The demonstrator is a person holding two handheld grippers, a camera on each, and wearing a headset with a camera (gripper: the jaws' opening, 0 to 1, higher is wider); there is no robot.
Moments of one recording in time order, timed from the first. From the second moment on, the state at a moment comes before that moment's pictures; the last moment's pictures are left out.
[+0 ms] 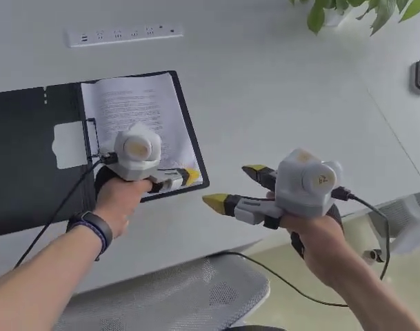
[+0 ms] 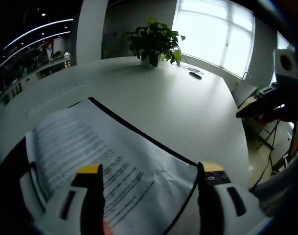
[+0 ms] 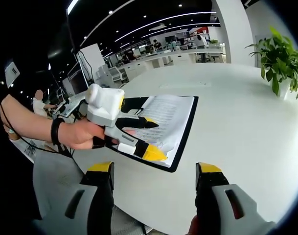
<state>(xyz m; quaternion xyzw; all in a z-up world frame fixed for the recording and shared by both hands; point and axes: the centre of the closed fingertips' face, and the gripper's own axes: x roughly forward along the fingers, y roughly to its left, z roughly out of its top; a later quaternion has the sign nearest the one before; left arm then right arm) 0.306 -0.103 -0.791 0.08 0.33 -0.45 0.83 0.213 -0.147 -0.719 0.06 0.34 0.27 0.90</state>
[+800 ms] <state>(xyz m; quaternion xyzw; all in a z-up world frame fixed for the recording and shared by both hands) 0.310 -0.100 -0.800 0.14 0.30 -0.45 0.83 0.235 -0.136 -0.729 0.07 0.34 0.29 0.89</state>
